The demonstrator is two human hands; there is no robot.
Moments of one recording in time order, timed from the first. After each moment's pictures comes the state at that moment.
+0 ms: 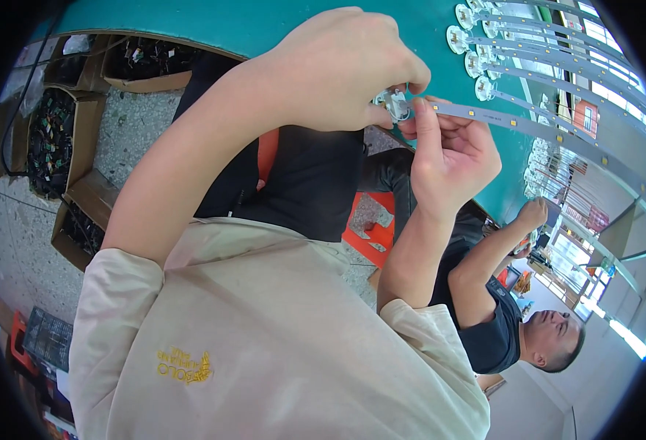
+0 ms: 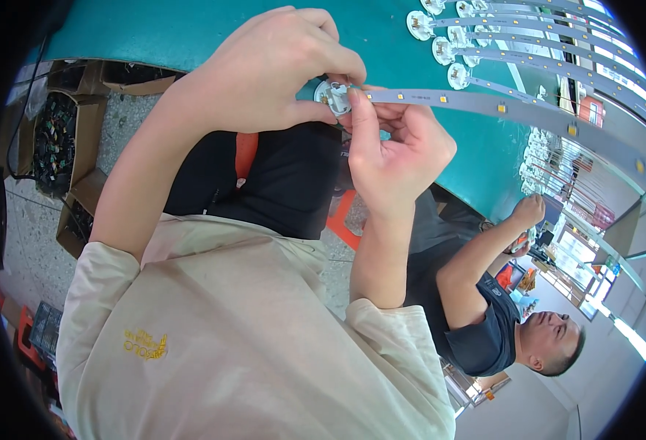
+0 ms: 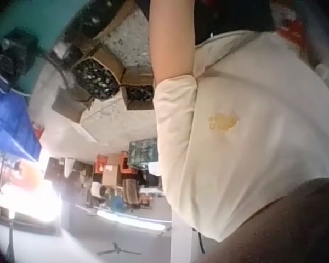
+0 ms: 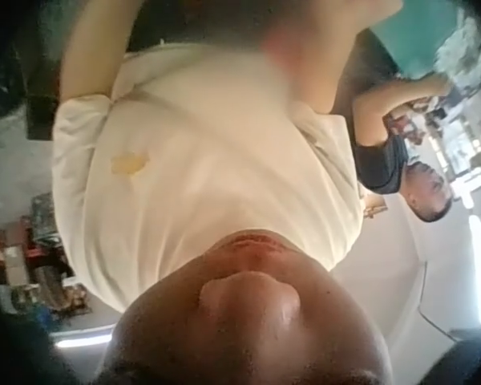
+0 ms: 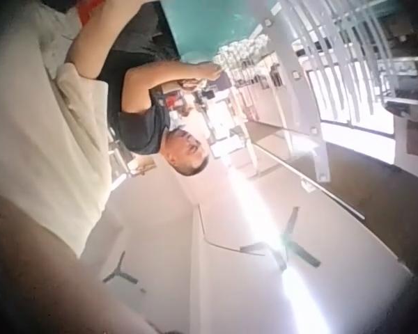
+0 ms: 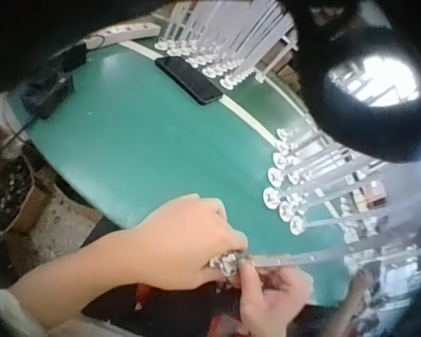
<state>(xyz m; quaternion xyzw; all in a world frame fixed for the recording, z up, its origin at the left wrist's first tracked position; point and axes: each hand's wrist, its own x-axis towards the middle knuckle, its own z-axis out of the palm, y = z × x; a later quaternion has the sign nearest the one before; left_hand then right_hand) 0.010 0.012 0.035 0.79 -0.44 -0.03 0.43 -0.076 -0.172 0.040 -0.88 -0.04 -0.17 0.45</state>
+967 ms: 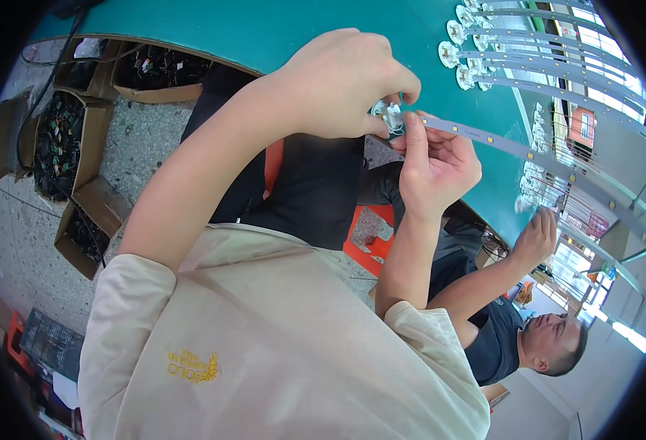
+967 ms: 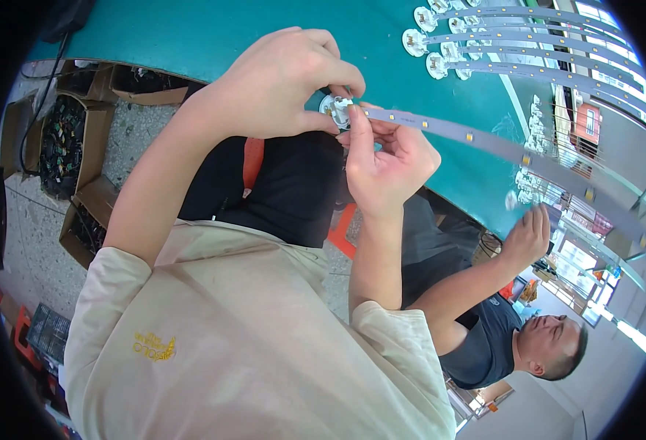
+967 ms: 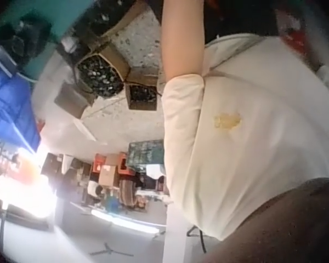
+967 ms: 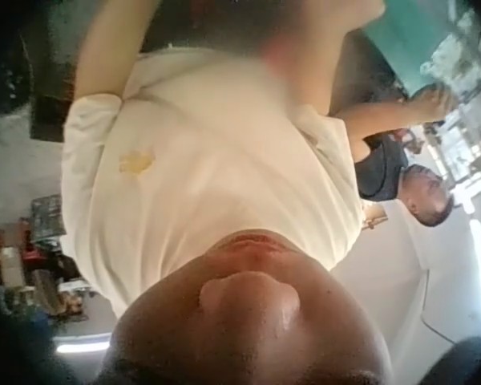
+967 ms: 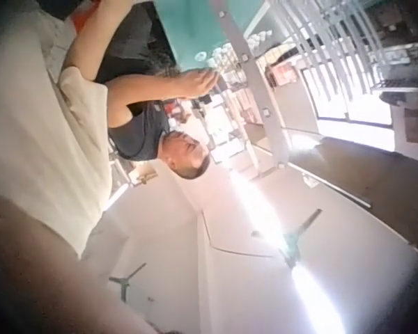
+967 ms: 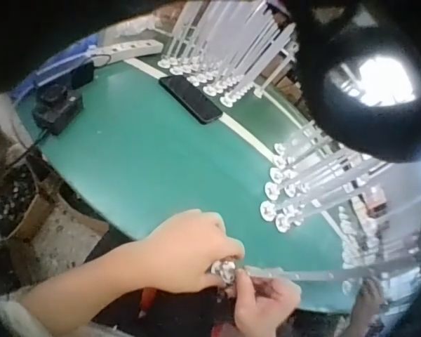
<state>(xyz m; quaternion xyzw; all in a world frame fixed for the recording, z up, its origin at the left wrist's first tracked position) 0.002 -0.002 -0.001 0.80 -0.40 0.06 0.45 -0.081 -0.169 0.029 -0.86 -0.04 -0.19 0.47</state>
